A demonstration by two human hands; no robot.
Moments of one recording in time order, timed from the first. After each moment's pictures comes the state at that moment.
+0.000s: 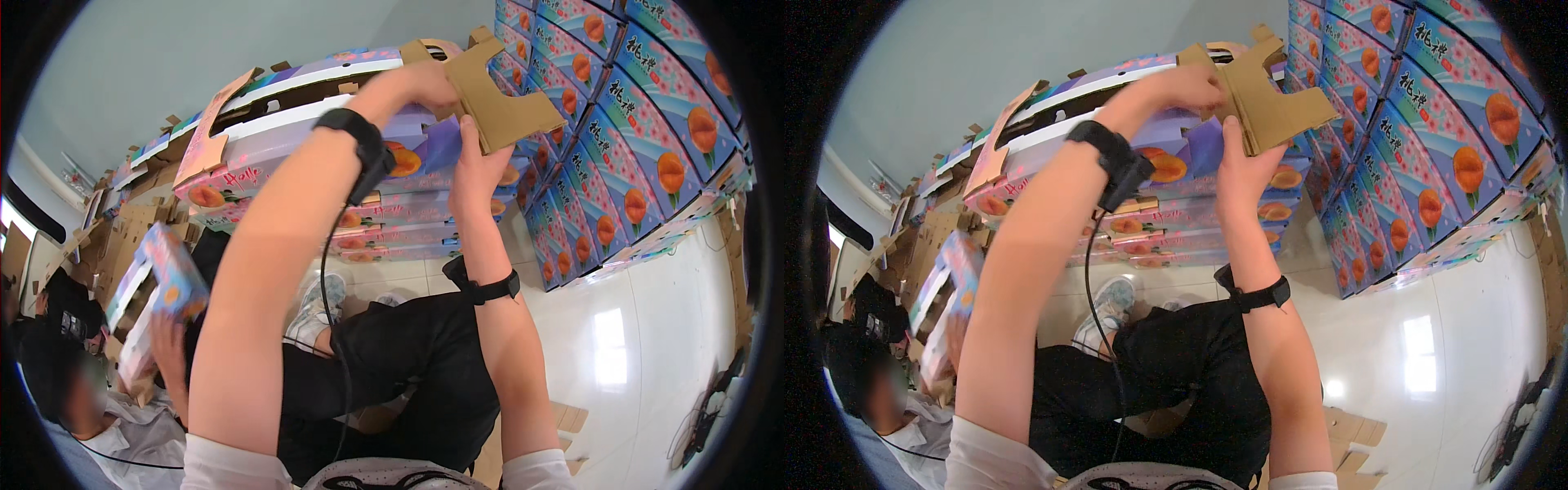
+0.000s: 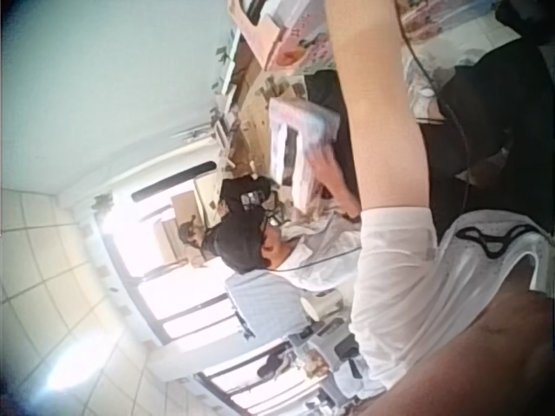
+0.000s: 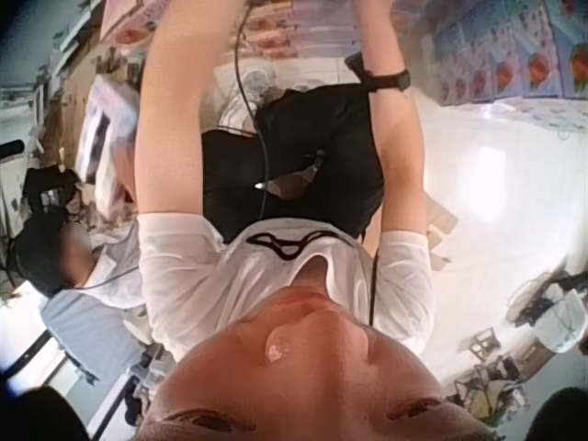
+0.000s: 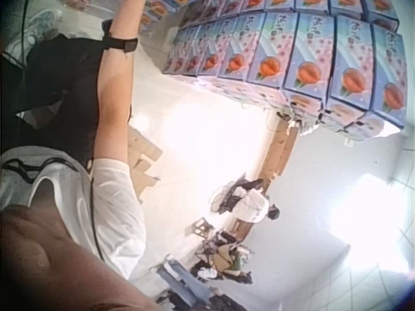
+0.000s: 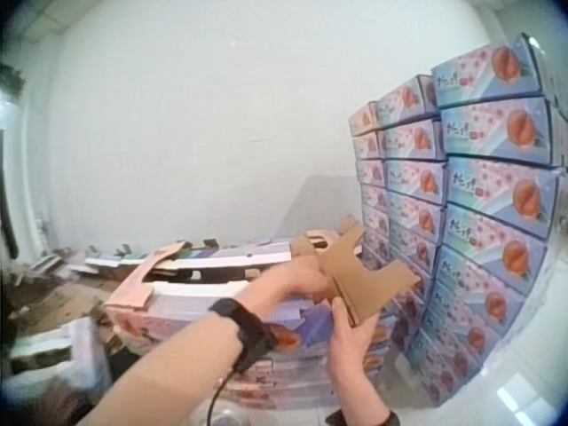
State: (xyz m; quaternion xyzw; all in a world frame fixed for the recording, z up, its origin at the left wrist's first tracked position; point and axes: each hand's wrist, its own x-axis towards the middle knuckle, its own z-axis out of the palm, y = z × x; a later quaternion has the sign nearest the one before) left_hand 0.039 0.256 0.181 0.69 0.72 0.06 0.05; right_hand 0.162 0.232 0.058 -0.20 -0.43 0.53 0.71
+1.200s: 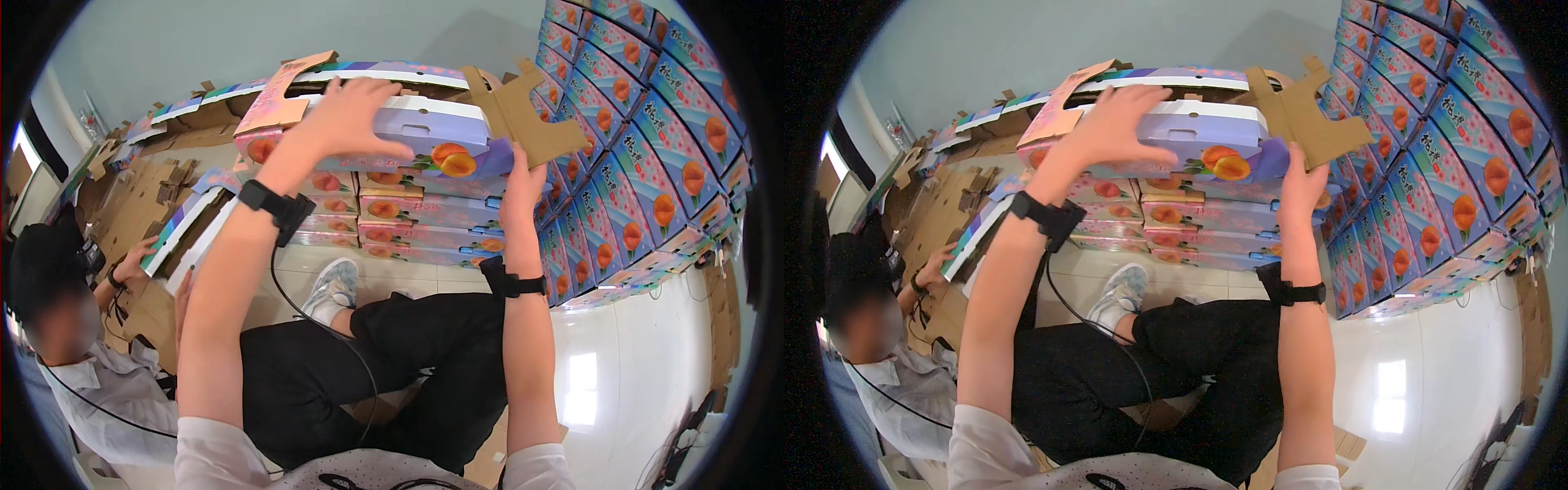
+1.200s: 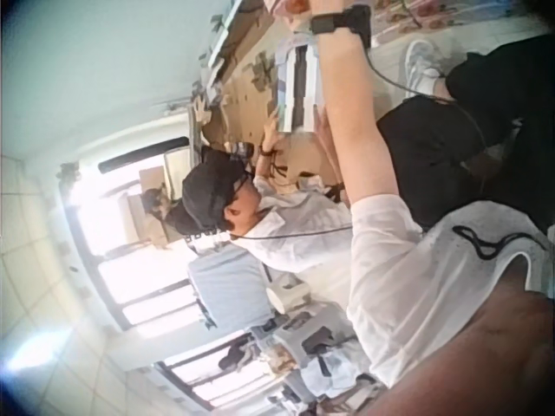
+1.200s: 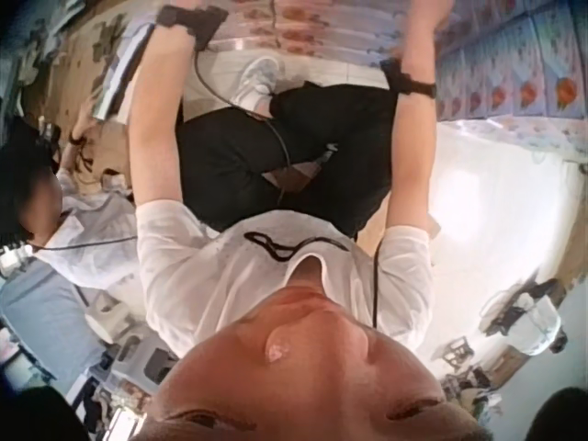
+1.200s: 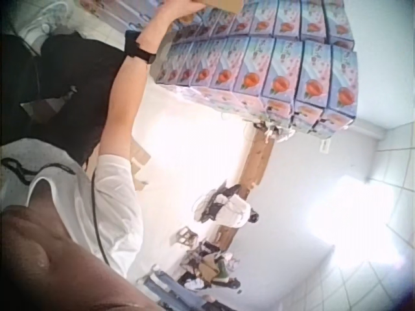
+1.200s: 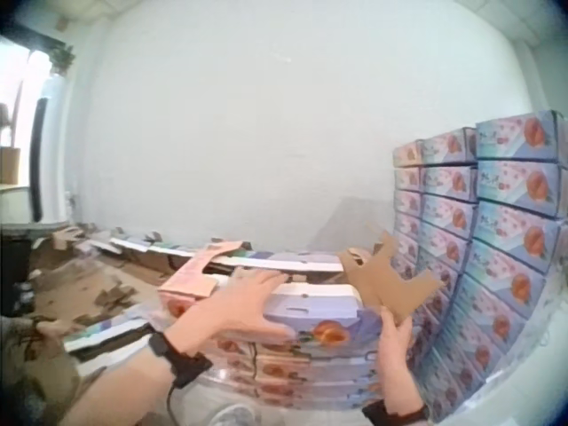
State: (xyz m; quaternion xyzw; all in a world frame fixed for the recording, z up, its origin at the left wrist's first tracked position) left_hand -0.046 0.043 0.160 0.67 0.69 0.15 -0.23; right_hand 0.186 0.249 0.049 -0.24 -0.53 0.51 0.64
